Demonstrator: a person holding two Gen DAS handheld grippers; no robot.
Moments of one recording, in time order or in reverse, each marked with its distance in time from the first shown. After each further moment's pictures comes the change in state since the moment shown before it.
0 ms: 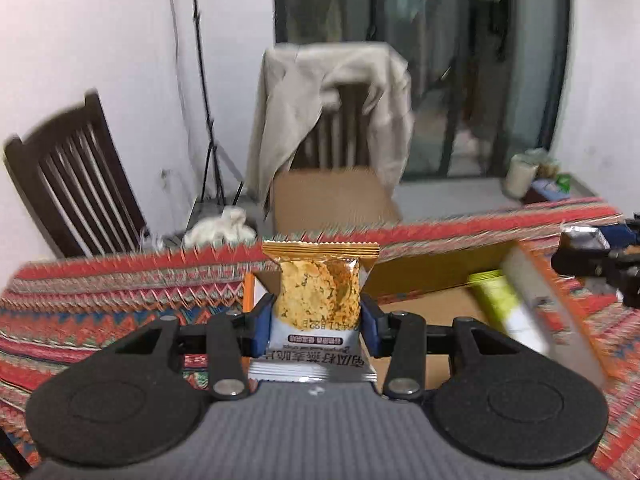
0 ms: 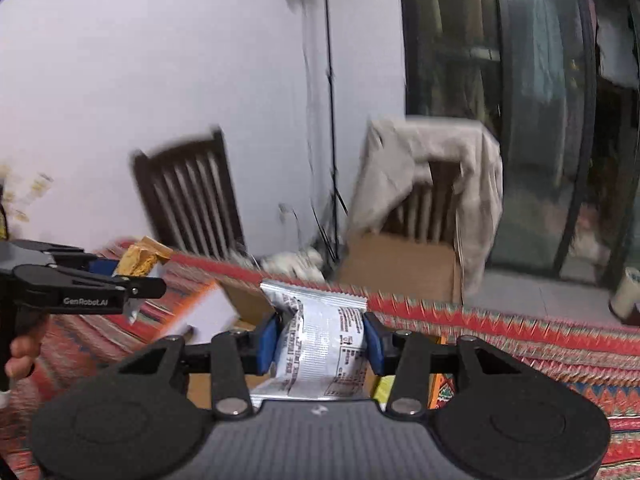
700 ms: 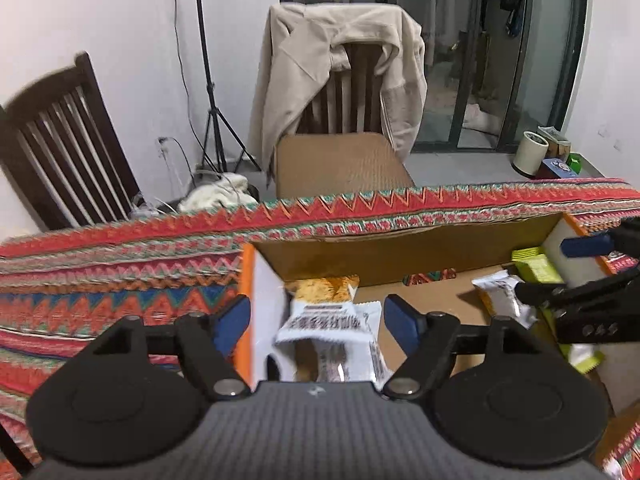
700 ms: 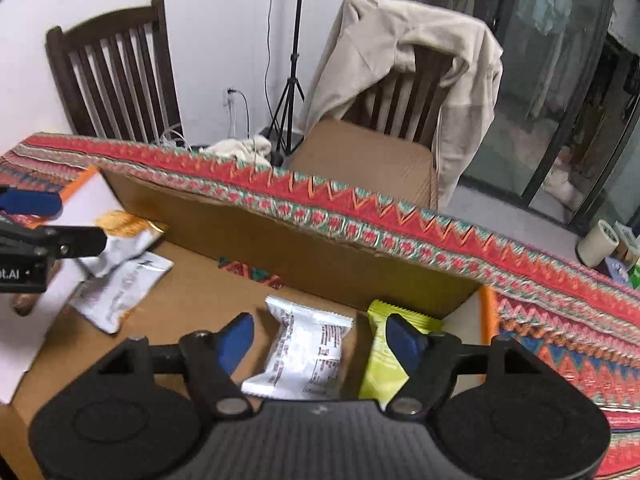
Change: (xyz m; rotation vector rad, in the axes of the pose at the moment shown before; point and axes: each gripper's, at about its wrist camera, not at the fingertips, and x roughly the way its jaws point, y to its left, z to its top) left arm 0.029 0.020 -0.009 -0.007 0.059 -0.001; right arm 0.149 0.008 -0.029 -0.057 0.295 -0.164
